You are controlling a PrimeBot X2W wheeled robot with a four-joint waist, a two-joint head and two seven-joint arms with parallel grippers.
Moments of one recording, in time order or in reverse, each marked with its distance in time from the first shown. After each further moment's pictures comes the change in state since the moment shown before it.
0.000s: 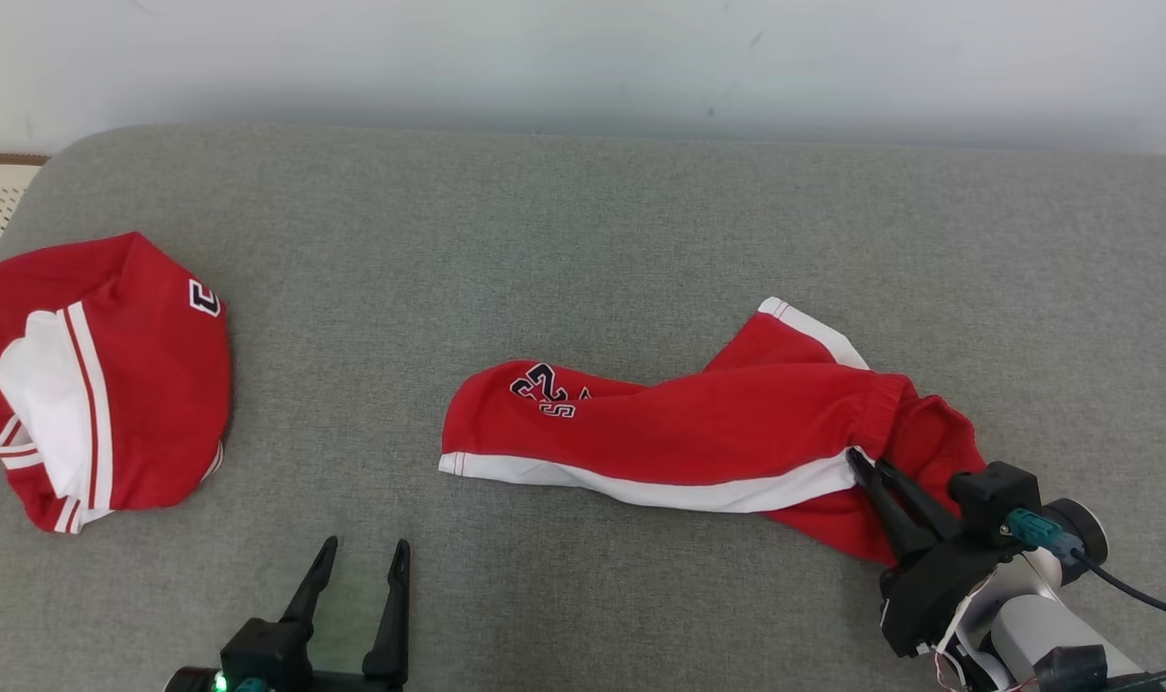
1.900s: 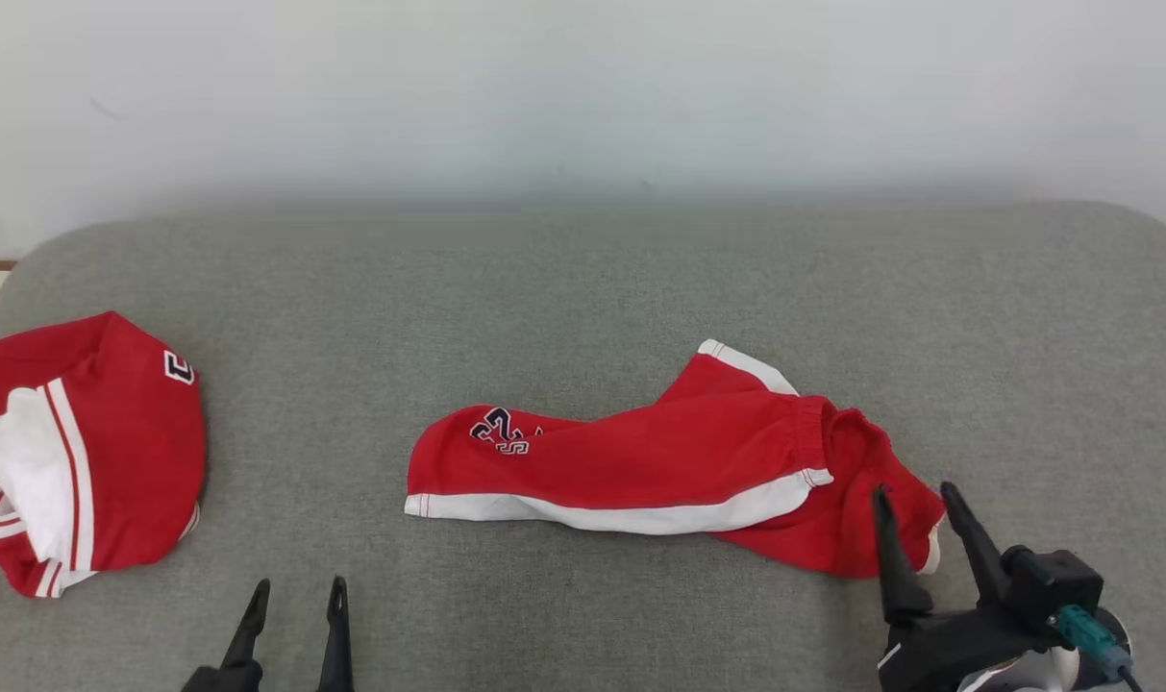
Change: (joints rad) left arm 0.080 0.002 0.103 -0.047 0.065 0.053 0.000; right arm 0.283 0.278 -0.509 -0.234 -0.250 0.000 0.000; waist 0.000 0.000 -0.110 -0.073
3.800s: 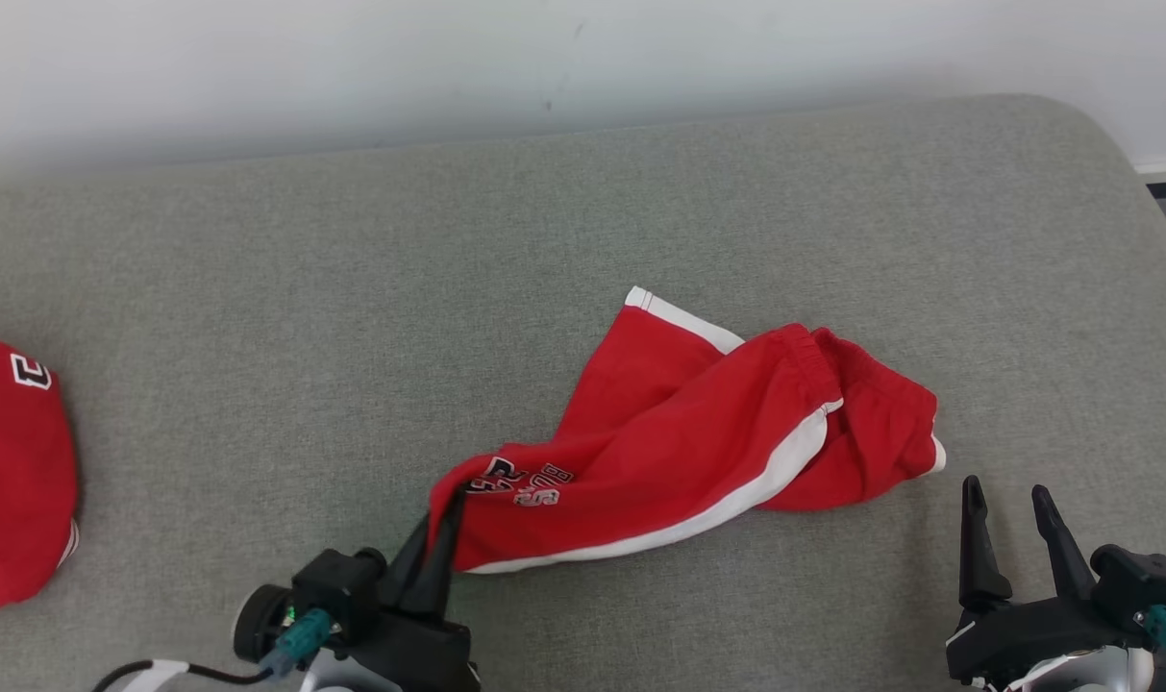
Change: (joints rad) left arm -0.226 -0.003 -0.291 0.114 -0.167 -0.104 0.000; right arm -0.014 -0.001 -0.162 0.040 0.033 0.000 0.000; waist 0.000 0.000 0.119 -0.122
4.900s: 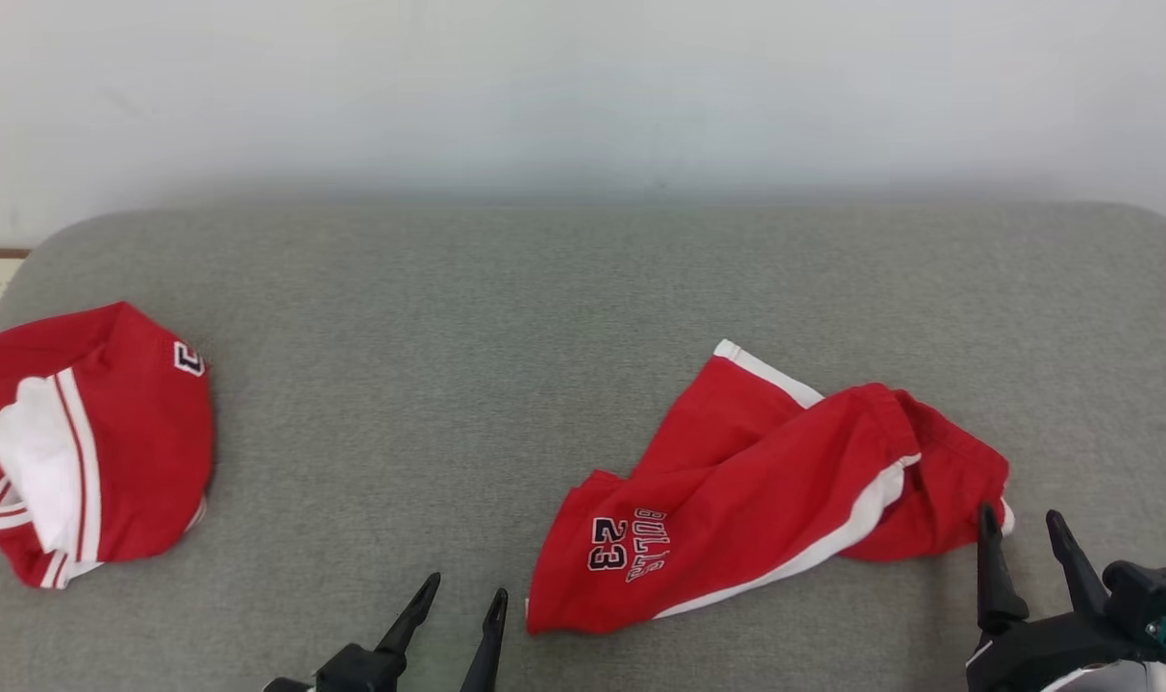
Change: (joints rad) left arm 0.154 0.000 0.009 -0.040 0.077 0.016 0.000; right arm 0.007 -0.061 0.026 0.083 0.029 0.000 0.000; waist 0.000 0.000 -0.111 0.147
